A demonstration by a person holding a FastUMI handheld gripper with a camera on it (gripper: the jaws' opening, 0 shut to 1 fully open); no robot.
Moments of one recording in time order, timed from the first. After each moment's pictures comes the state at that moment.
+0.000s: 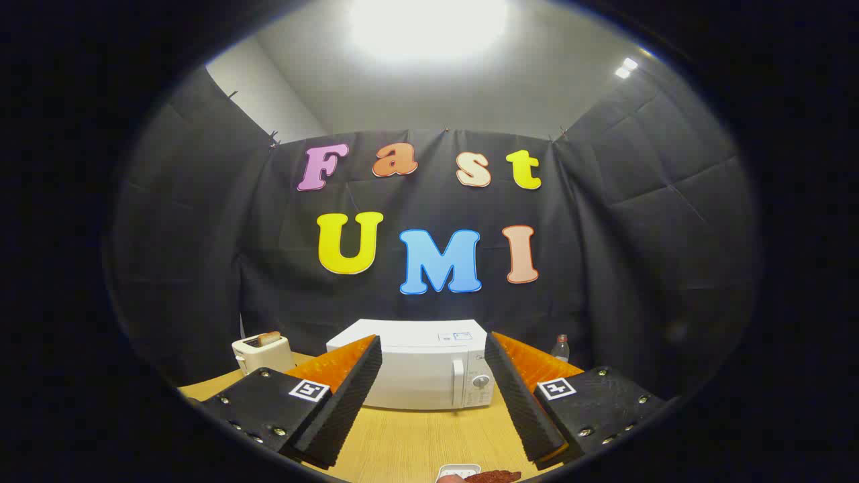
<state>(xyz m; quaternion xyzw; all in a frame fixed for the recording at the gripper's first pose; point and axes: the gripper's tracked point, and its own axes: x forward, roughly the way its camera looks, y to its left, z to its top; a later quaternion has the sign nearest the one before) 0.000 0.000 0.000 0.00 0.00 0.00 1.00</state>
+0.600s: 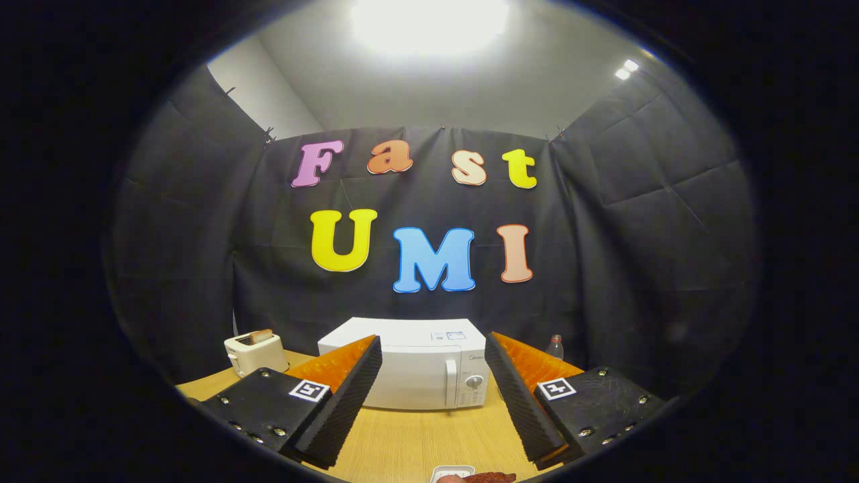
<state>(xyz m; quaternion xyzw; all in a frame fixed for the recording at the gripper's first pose) 0.011 -0.015 -0.001 0.00 0.01 -0.02 1.00</state>
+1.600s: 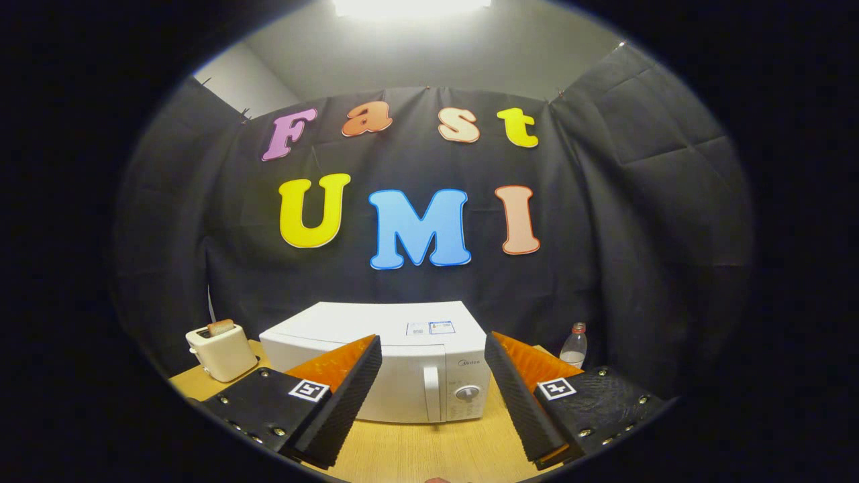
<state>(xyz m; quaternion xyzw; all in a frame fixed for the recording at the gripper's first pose) 0.164 -0.060 -0.079 0.02 0.07 -0.01 1.00</state>
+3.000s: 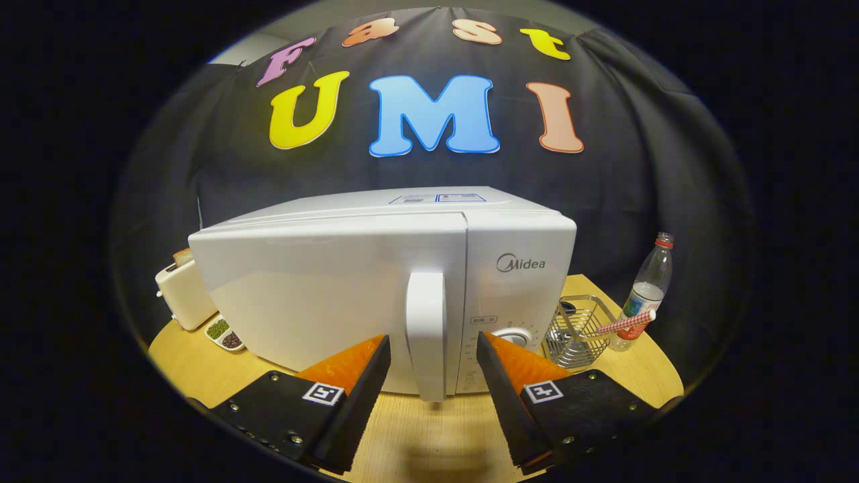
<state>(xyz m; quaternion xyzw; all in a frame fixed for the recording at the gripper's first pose) 0.257 -0.053 -0.268 0.01 0.24 0.04 0.97</state>
